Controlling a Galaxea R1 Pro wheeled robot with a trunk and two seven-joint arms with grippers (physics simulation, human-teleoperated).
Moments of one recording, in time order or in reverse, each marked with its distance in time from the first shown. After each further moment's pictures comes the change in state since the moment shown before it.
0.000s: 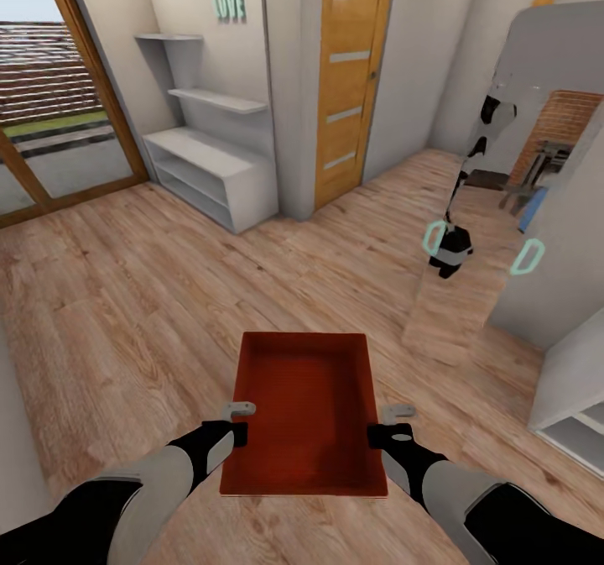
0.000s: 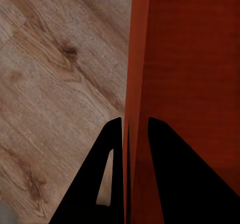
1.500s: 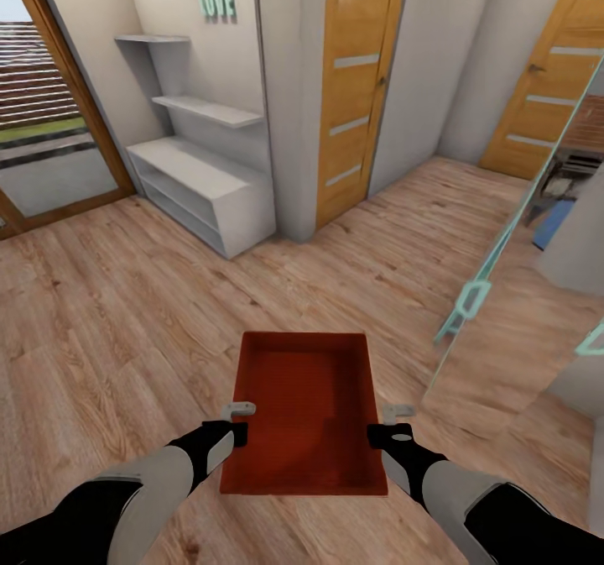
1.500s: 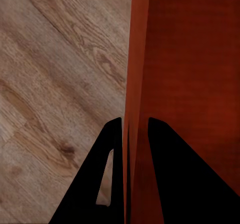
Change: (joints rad) left arm 0.000 0.000 0.002 0.000 -0.001 0.000 0.000; right arm 0.000 0.000 0.001 0.000 0.000 -0.003 0.000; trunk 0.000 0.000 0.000
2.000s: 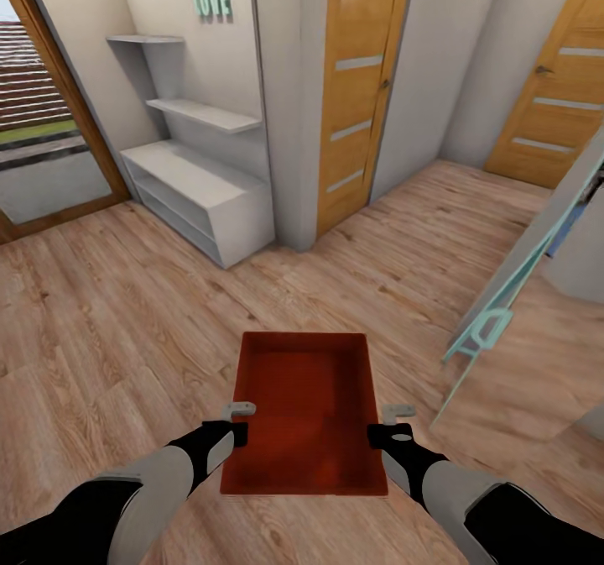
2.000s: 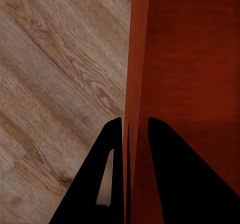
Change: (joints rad) left arm 0.000 -0.001 0.002 0.000 -0.002 0.000 0.000; right arm 0.000 0.000 -0.001 0.000 0.000 0.000 0.000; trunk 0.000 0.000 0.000
